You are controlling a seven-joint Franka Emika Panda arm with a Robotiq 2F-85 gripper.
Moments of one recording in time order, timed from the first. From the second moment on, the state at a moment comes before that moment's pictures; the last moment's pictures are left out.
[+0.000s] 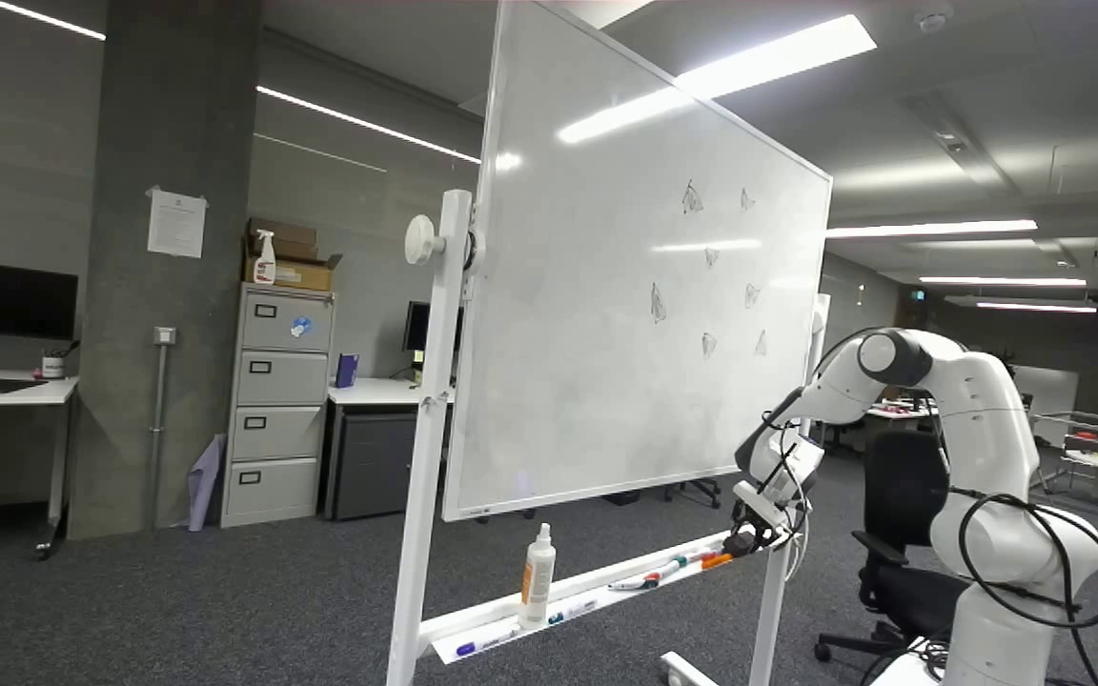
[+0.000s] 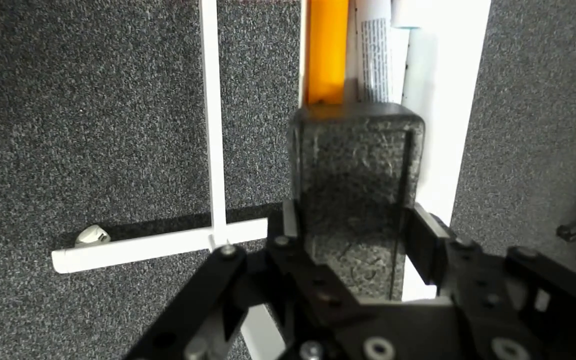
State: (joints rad) arm -0.45 0.41 0.12 -2.28 0.90 3.00 0.33
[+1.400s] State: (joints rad) arm -0.27 0.11 -0.19 -2.55 0.53 2.88 0.56
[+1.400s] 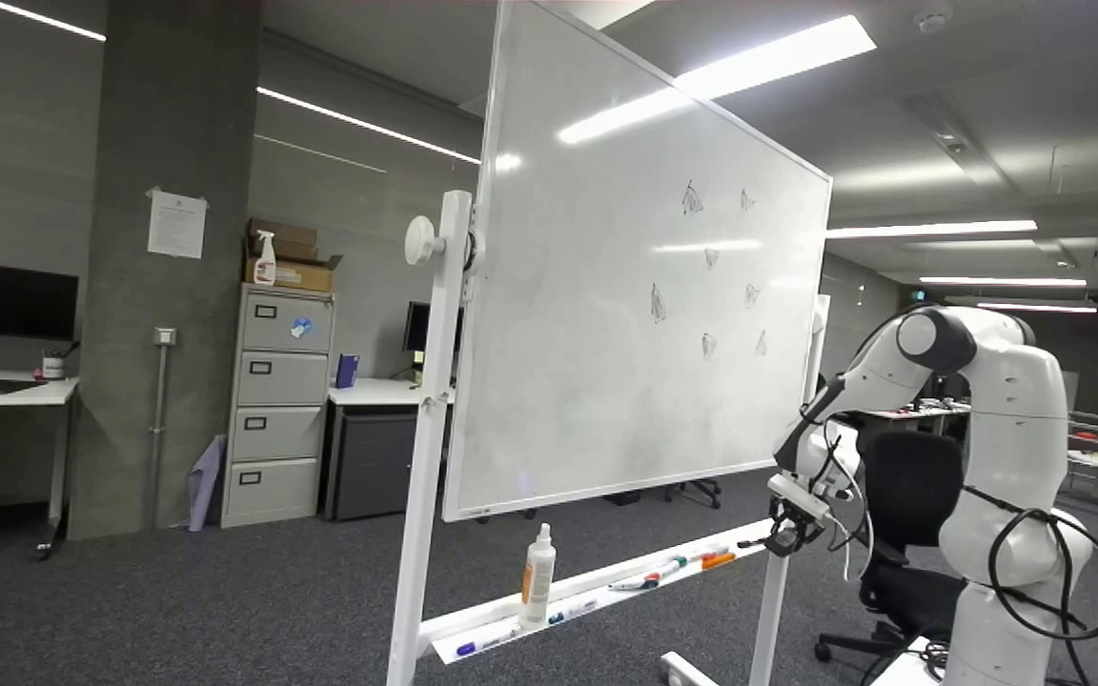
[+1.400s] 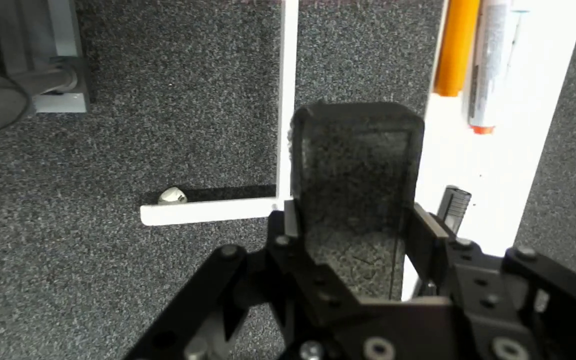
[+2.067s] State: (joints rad) arm -0.31 -0.34 -0.24 -2.78 -0.01 2.79 0.68
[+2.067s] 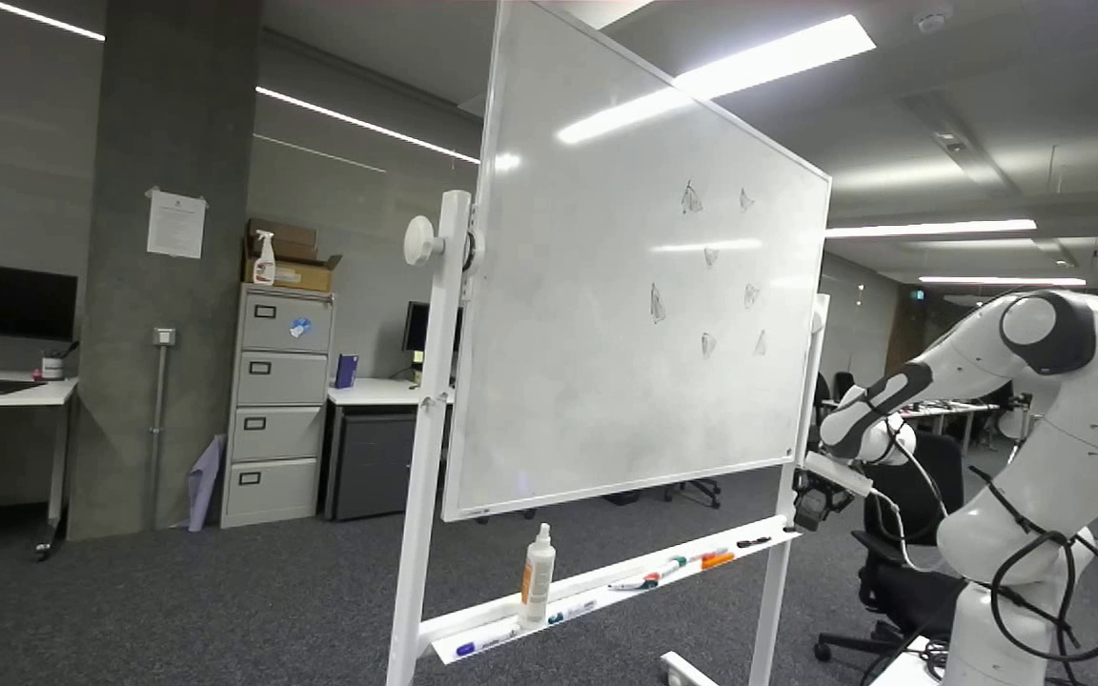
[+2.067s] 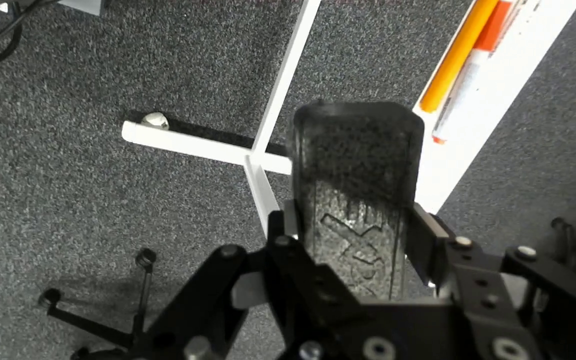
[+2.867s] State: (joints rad) arm -0.43 -0.69 -0.02 -2.77 -0.08 2.72 0.48
